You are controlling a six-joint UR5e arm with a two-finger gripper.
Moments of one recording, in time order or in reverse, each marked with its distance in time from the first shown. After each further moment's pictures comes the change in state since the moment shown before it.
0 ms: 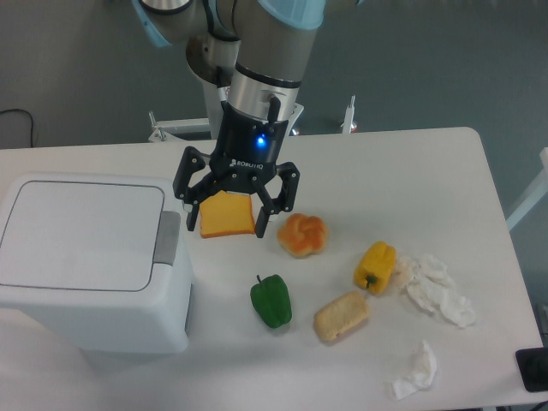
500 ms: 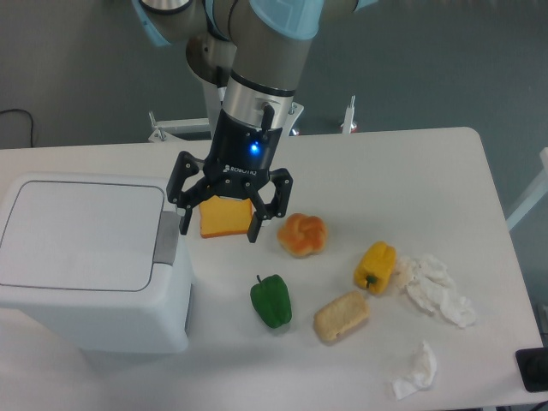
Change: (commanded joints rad) arm -0.005 -0.009 0.000 0.002 -0.012 0.002
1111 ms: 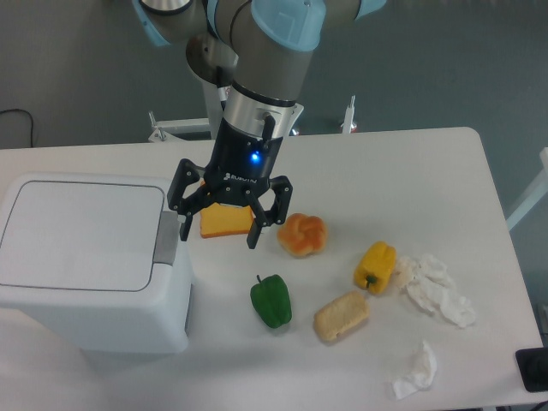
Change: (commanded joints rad) arm 0.000 -0.021 0.008 0.002 -0.006 0.003
